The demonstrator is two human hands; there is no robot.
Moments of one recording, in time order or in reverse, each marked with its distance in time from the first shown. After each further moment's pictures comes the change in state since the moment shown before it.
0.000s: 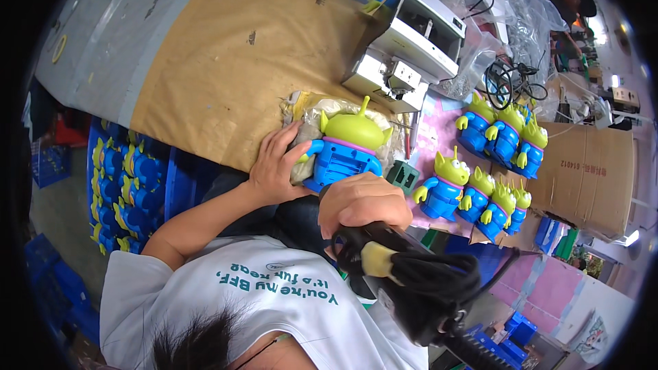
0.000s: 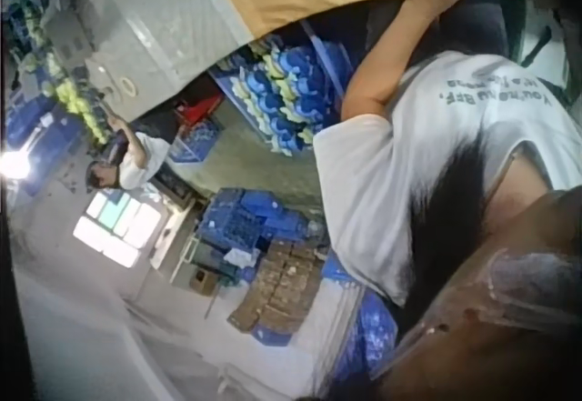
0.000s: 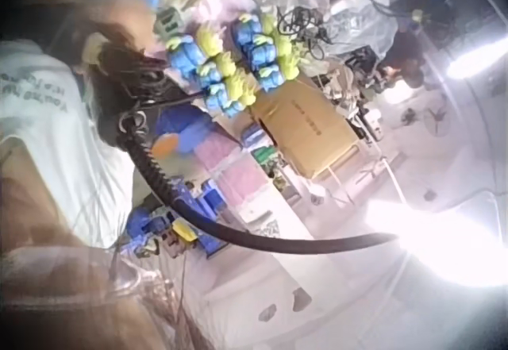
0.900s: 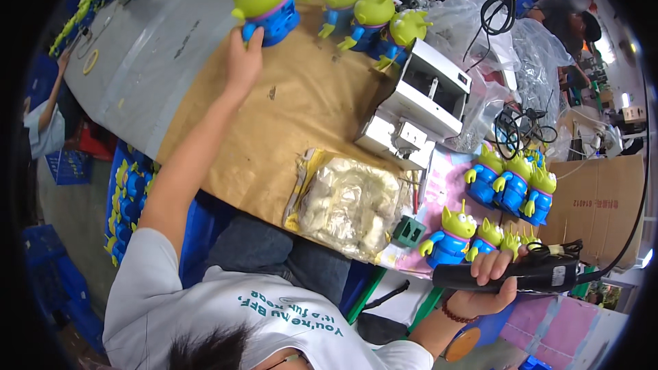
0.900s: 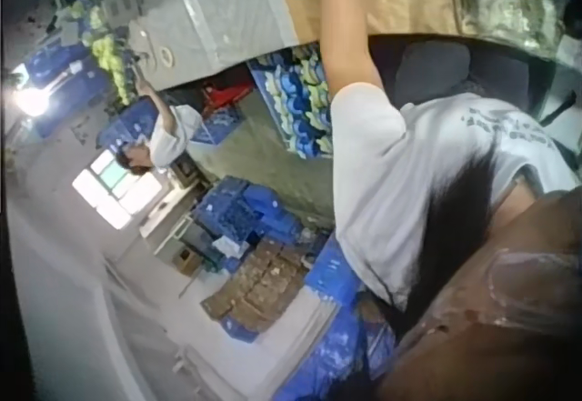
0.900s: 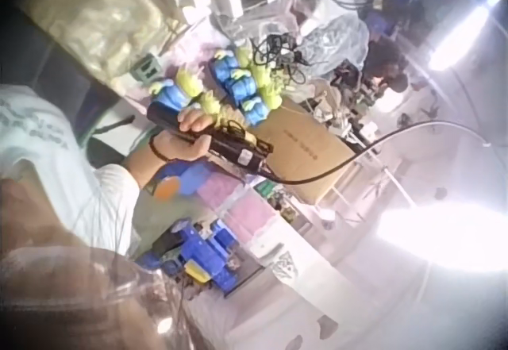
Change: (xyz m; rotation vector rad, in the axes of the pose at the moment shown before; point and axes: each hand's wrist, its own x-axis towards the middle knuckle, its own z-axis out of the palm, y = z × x) left_hand 0.204 -0.156 -0.087 0.015 0.631 -0.551; right_hand -0.049 -0.134 -0.091 -0.123 0.786 0.045
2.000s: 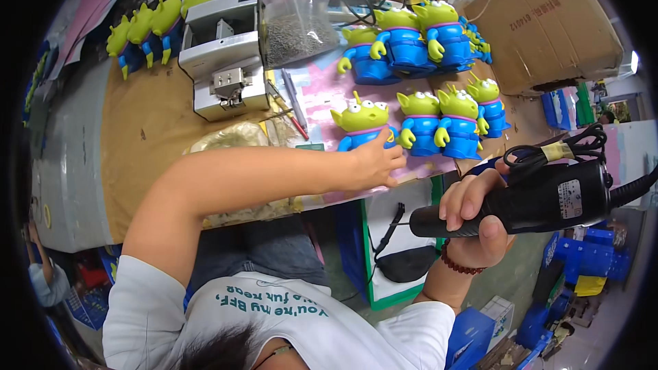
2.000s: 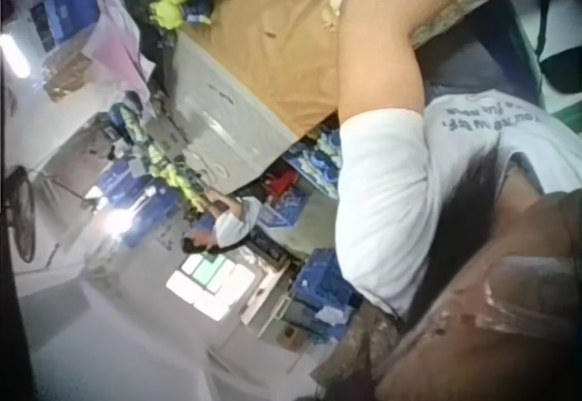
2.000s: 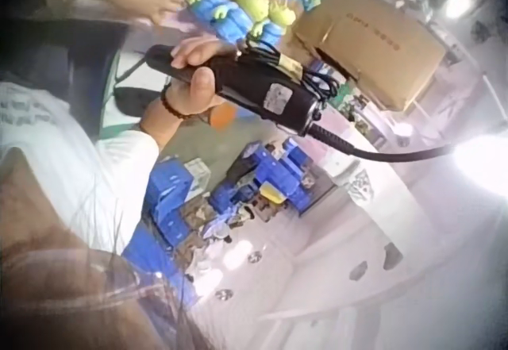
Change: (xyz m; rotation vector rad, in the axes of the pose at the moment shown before) left_hand -0.372 0.242 0.165 0.272 -1.524 1.939; right_hand -0.051 -0.107 -0.066 -0.286 -0.016 -0.141
